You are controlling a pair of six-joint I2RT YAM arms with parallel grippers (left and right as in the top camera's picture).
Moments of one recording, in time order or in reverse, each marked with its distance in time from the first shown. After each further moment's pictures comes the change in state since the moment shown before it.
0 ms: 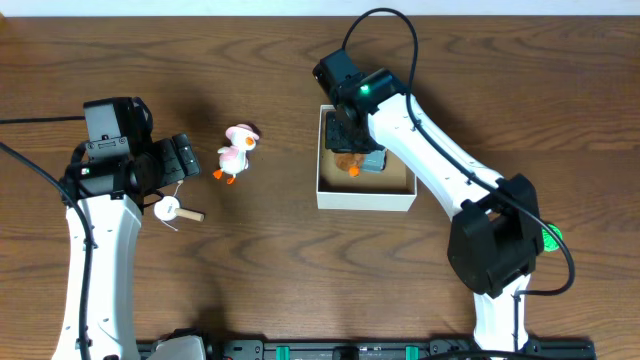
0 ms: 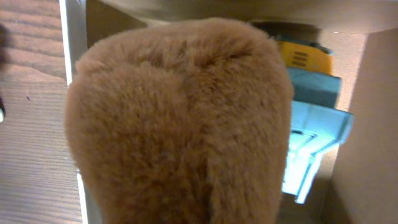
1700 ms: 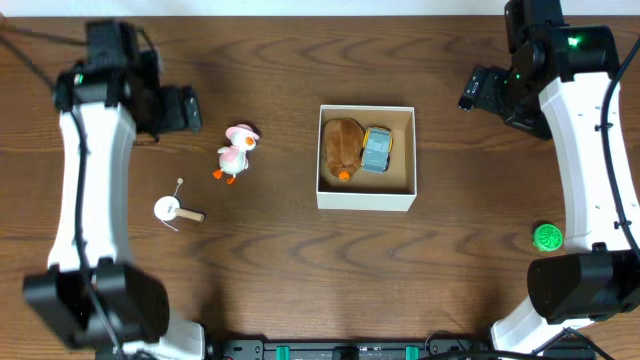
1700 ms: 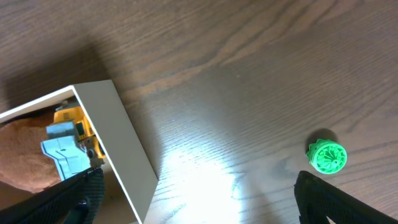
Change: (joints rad) left arm -0.060 0.410 0.553 -0.264 0.030 0.155; right arm -0.519 -0.280 0.108 -0.365 0.074 -0.100
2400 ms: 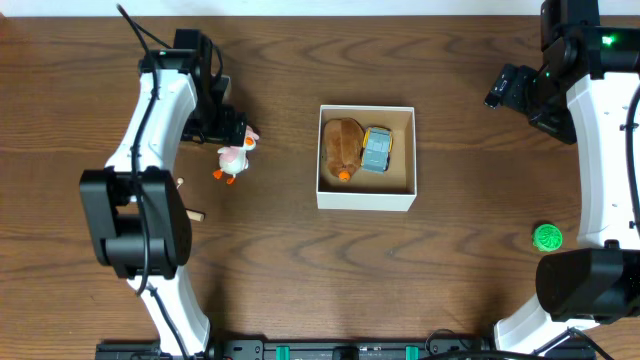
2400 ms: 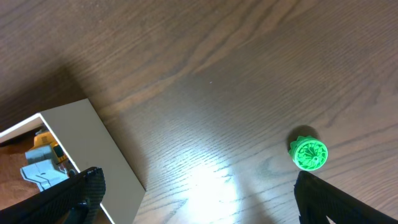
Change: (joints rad) left arm -0.137 0.332 0.029 -0.046 -0.028 0.126; right arm -0.104 0.000 0.000 -0.005 -0.004 -0.008
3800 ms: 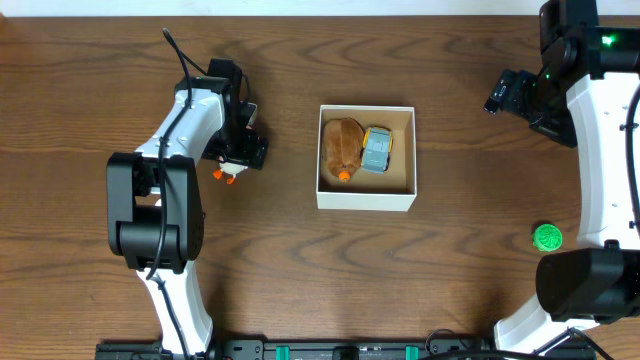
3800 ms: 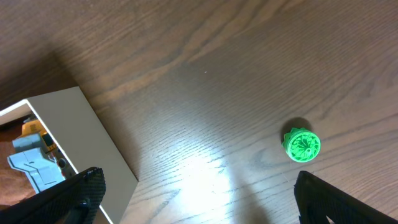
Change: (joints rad) left arm -0.076 0.032 -0.180 0.183 0.009 0.030; right arm 0.000 0.000 0.000 -0.038 0.000 -0.022
